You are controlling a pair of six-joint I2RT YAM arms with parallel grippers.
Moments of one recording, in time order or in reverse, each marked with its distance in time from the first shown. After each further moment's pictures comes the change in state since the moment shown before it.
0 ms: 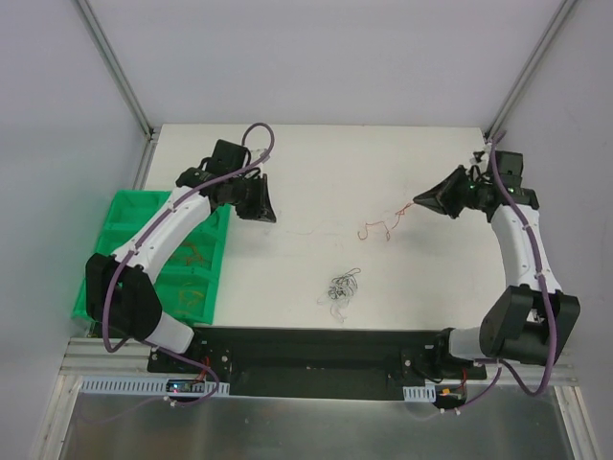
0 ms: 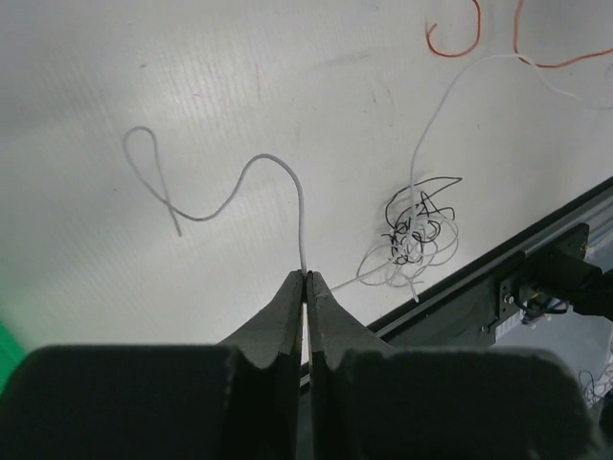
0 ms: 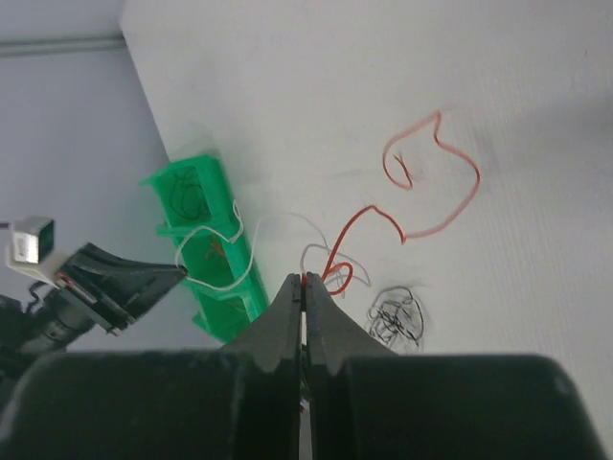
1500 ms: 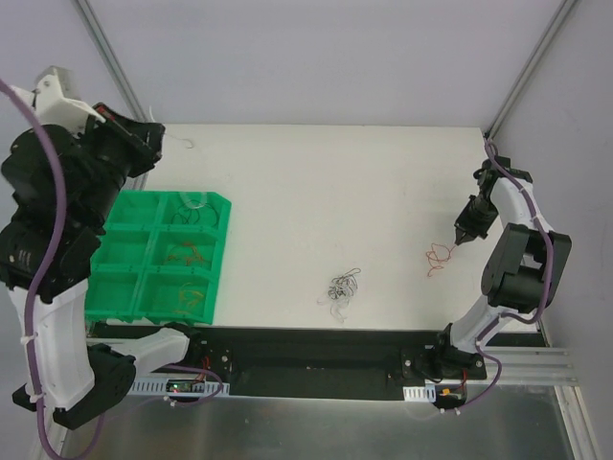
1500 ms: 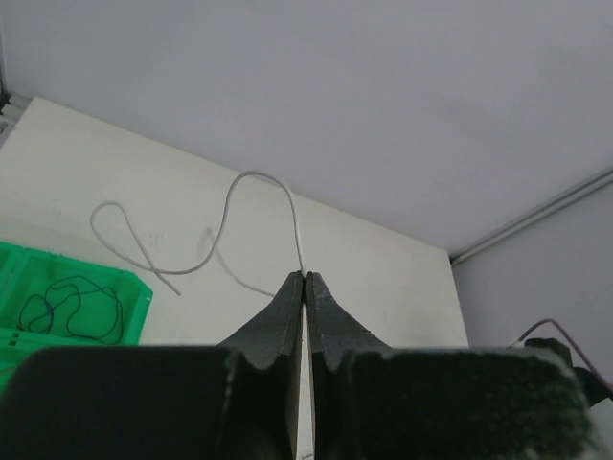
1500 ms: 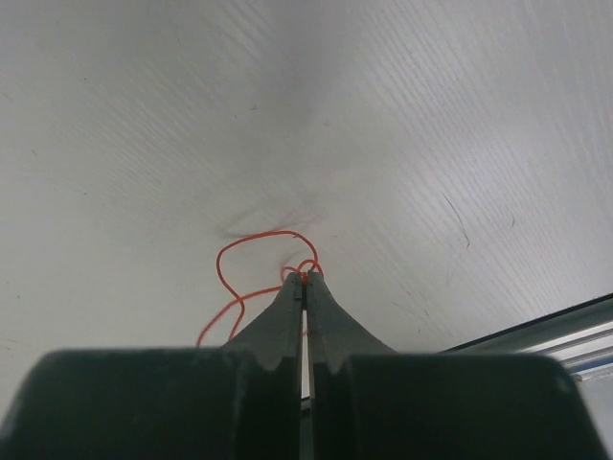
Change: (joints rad) left arm 0.043 -0.365 0.740 -0.259 -0.652 -0.184; right arm -0.100 0.326 0.151 -0.325 0.710 -0.235
